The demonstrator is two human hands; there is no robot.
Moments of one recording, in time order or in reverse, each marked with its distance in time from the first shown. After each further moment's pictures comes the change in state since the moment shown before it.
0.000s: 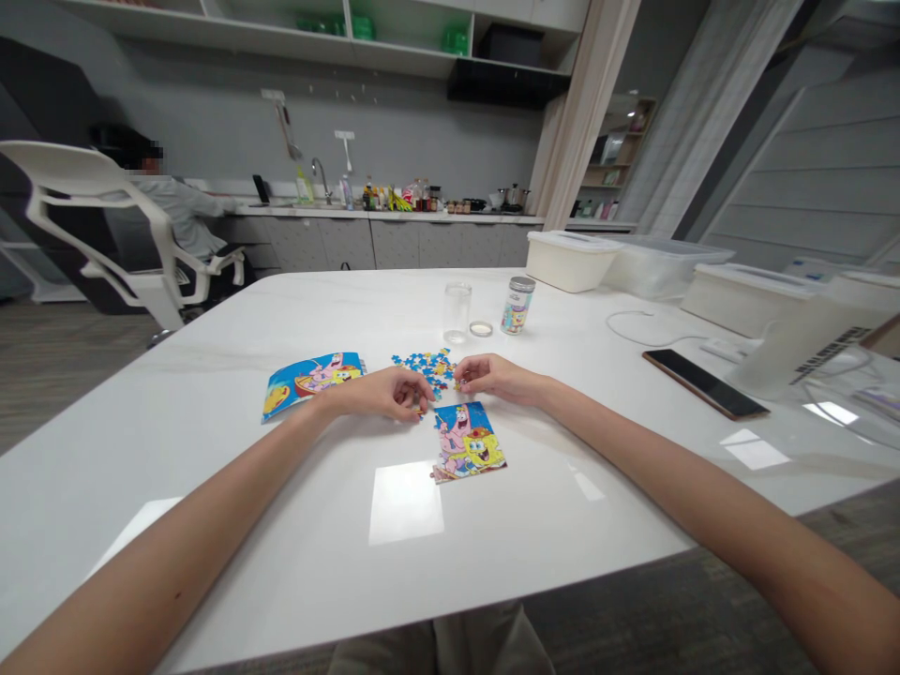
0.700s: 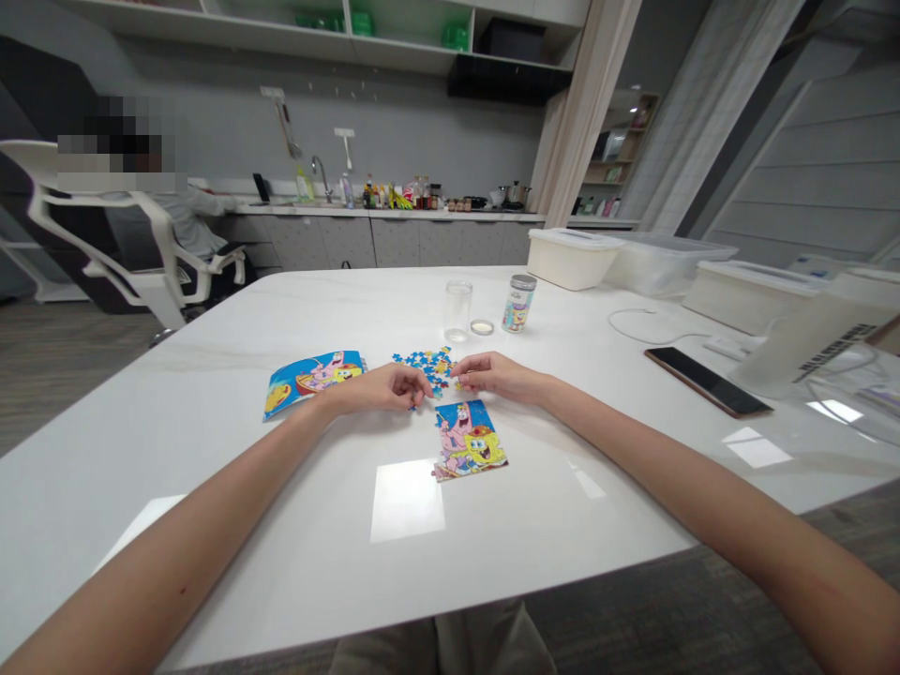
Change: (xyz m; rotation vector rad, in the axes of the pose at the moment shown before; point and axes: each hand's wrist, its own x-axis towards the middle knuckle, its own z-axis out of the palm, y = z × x) left_hand -0.001 0.000 0.002 -0.083 0.064 -0.003; right_hand -0.001 -0.002 0.003 -0.025 0.045 0.031
